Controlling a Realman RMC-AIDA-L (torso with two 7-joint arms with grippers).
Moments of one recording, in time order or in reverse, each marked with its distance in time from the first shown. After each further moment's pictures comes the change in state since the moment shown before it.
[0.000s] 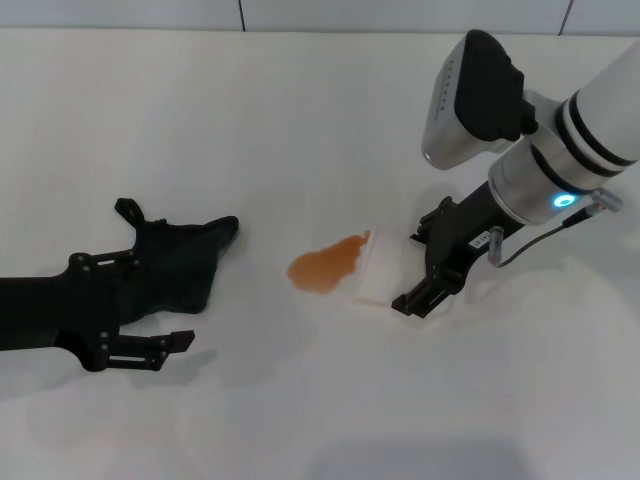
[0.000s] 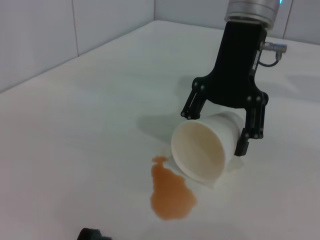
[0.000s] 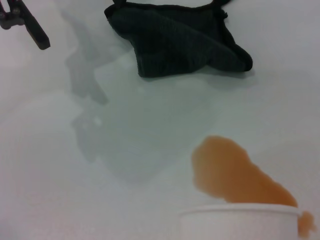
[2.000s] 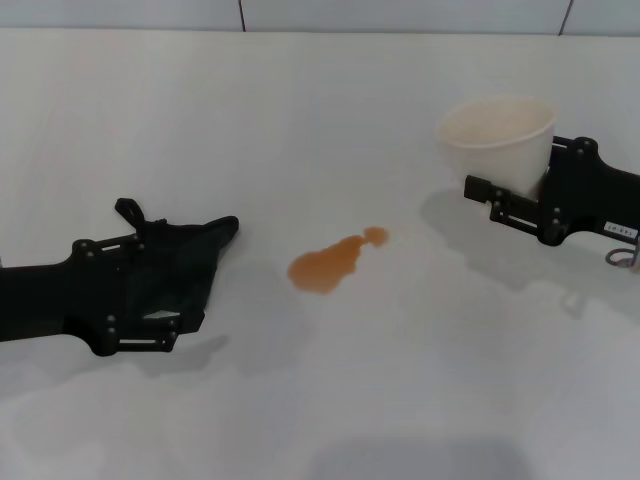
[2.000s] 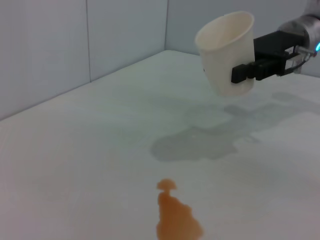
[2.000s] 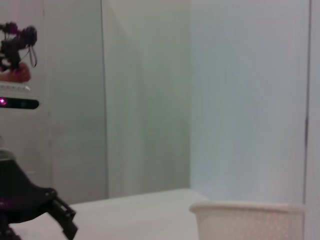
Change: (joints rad) left arm 0.007 0.002 0.000 -0.041 -0.086 -0.017 -0.005; right arm -0.369 -0.011 0.583 0.472 0.837 -0.155 -1.203
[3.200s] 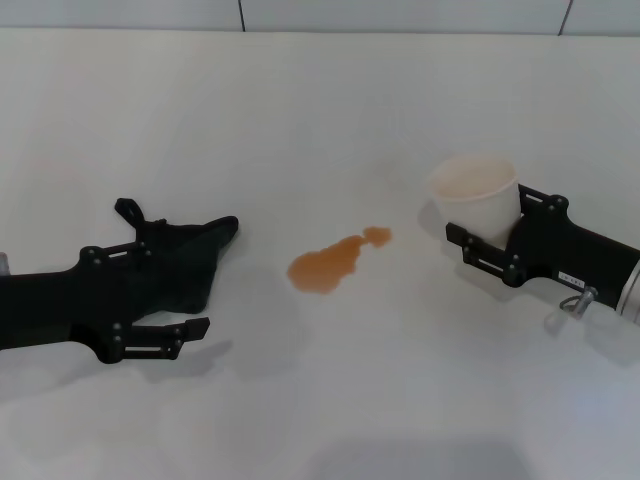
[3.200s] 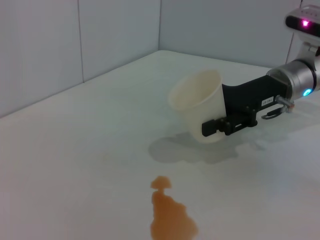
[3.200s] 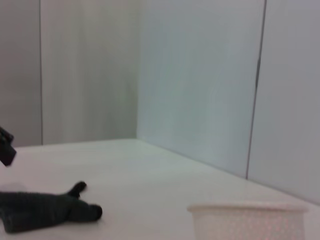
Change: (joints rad) left arm -0.004 0.000 0.003 -0.038 -0.001 -0.007 0.046; right arm 0.092 0.017 -0.004 0.426 0.165 0.206 -0.412
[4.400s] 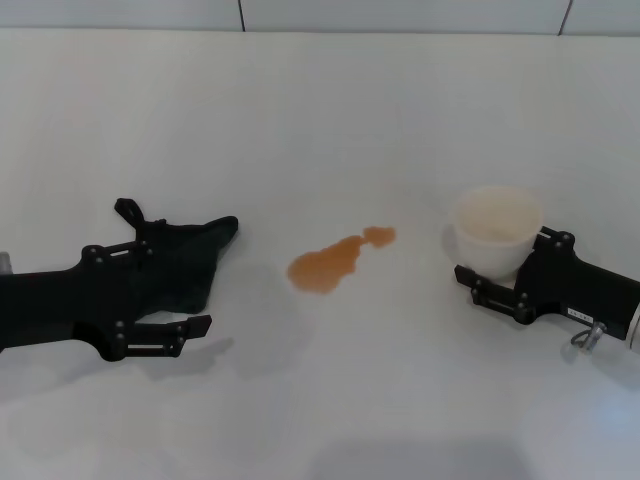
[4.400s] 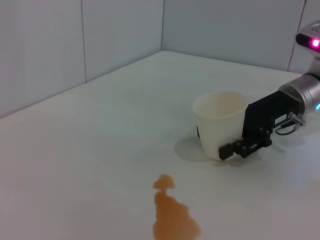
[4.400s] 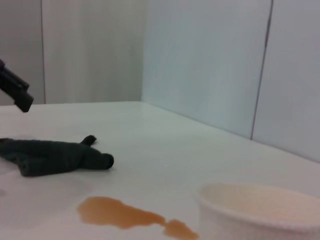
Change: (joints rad) left arm -0.003 -0.002 0.000 -0.011 -0.002 -0.011 0.000; right arm -0.030 -0.010 -0.037 0.033 -0.012 0.040 -0.056
